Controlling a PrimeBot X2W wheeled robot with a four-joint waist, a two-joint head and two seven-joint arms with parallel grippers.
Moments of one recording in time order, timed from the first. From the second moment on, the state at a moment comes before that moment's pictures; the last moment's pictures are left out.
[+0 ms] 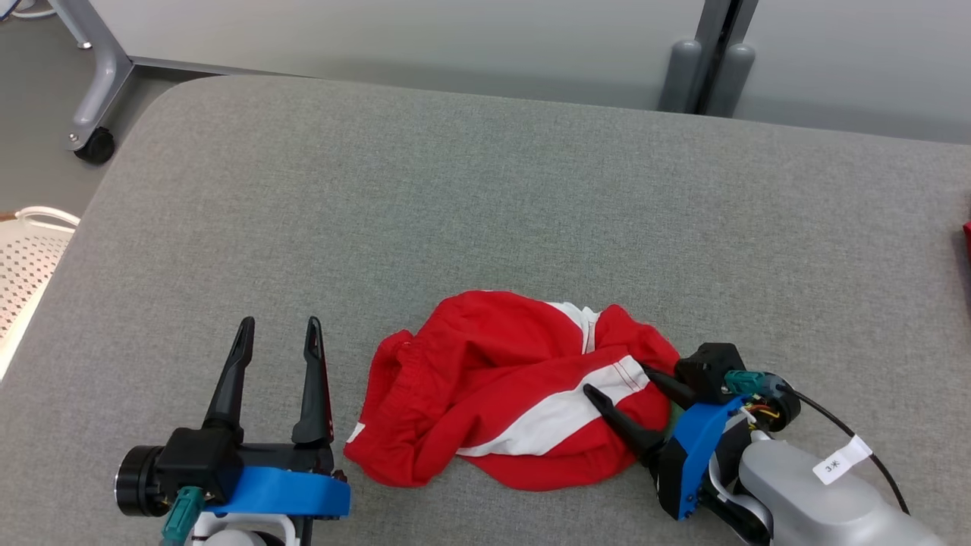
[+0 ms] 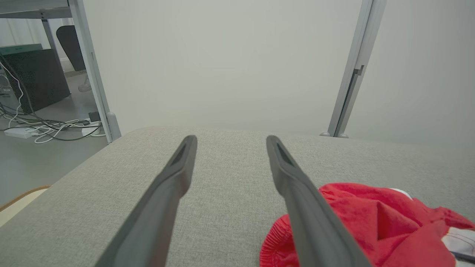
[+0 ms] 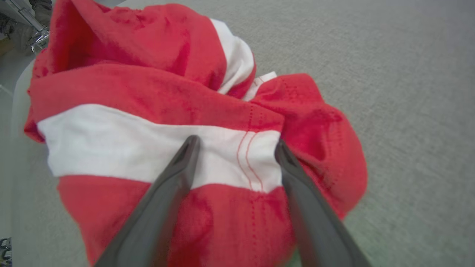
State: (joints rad) left arm -0.05 0.05 -0.09 0.11 -0.14 -0.06 -0.26; right arm -0.64 -0.36 1.08 0.74 0.84 0.13 -0.26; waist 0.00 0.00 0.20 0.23
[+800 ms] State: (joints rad) left arm -0.04 0.05 -0.08 0.12 -0.17 -0.05 -0.26; right arm -0.65 -0.42 0.94 0.56 0.77 0.13 -0.26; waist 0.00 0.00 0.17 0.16
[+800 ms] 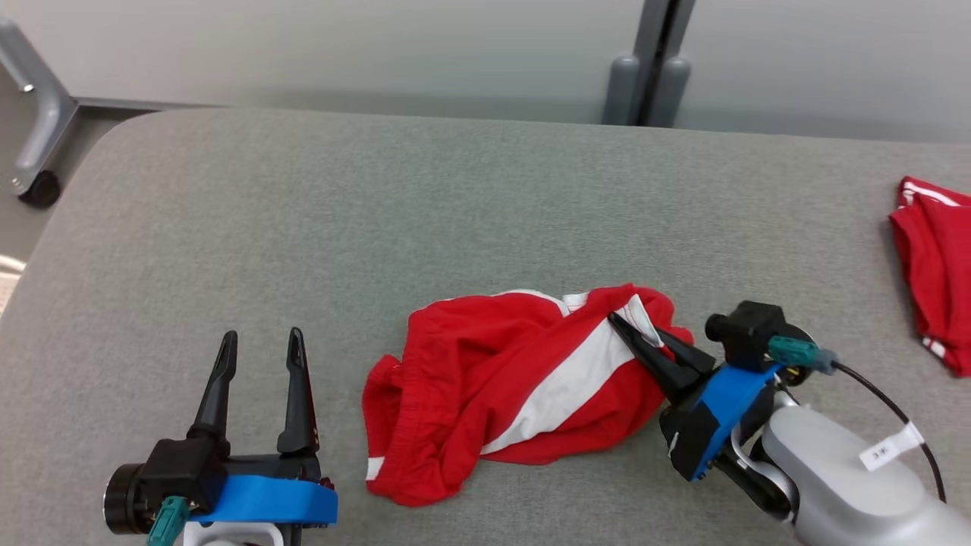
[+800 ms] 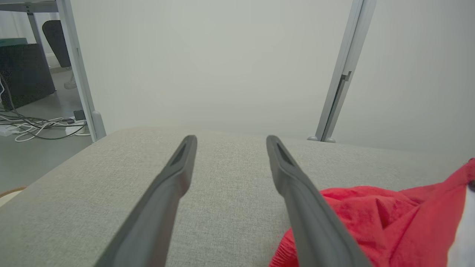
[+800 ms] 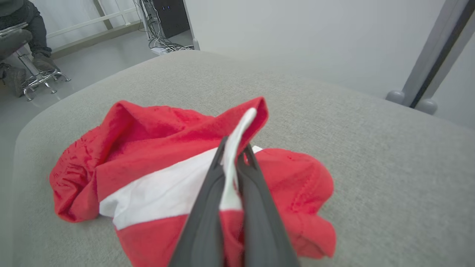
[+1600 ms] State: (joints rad) left arm 0.03 0.05 -0.05 0.13 -0.17 -0.06 -0.26; right arm -0.05 -0.35 0.55 0.28 0.50 0.13 -0.26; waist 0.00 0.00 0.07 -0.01
